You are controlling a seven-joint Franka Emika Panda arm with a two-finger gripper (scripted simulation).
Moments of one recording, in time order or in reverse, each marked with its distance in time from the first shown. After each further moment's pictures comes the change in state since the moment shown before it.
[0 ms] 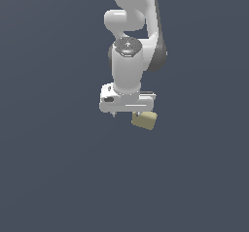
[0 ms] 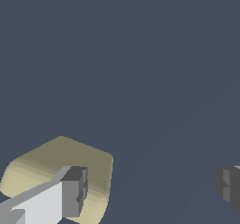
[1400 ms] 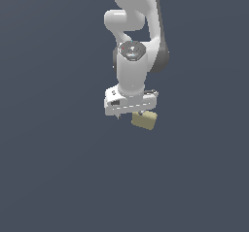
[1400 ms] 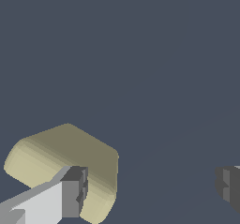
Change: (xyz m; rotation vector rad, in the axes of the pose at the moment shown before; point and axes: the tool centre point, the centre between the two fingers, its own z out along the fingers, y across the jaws) arm -0.006 -0.016 0.011 0.015 -0.007 -0.162
